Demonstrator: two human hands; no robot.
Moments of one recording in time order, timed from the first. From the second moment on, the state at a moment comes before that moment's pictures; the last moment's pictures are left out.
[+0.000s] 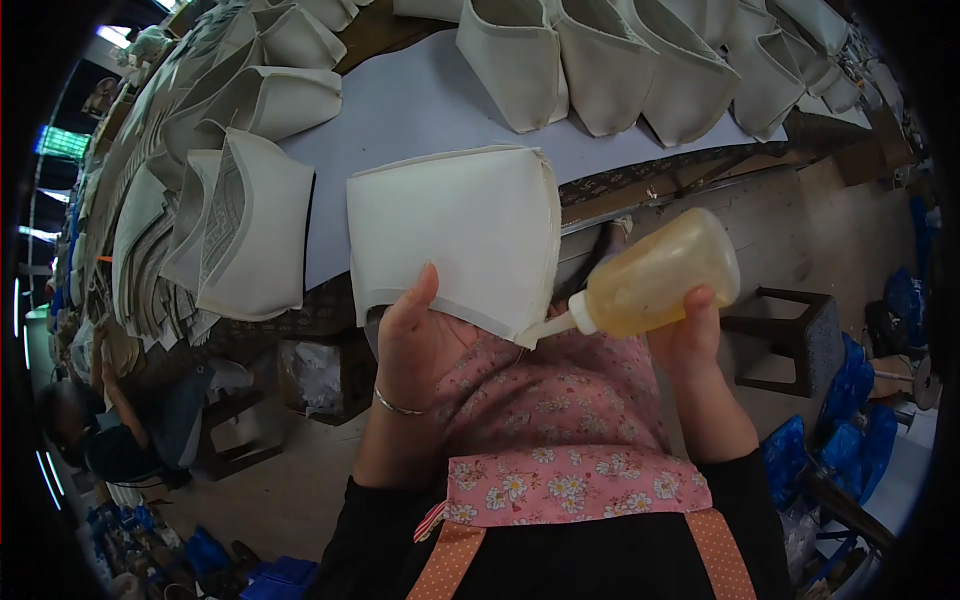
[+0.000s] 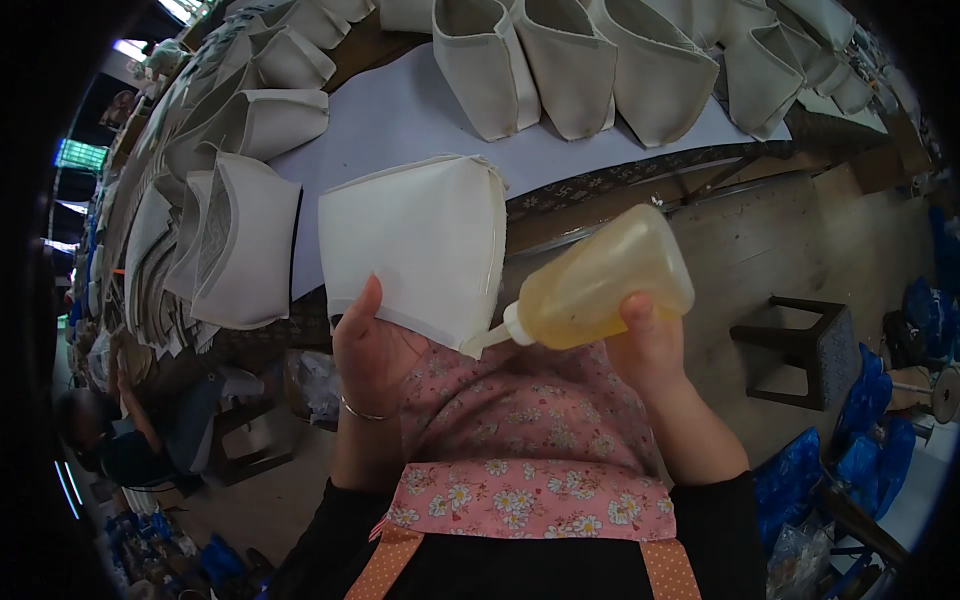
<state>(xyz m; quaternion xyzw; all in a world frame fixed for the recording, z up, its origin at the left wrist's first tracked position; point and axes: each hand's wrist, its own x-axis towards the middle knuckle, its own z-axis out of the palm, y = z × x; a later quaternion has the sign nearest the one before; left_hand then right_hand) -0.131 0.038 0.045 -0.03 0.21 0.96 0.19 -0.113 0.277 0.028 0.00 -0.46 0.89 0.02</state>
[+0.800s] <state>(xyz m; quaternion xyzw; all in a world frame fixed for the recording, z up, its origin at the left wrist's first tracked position) -0.208 0.013 0.102 0.25 0.87 0.21 -0.36 -0.097 0.314 0.099 -0.01 -0.34 0.94 0.07</state>
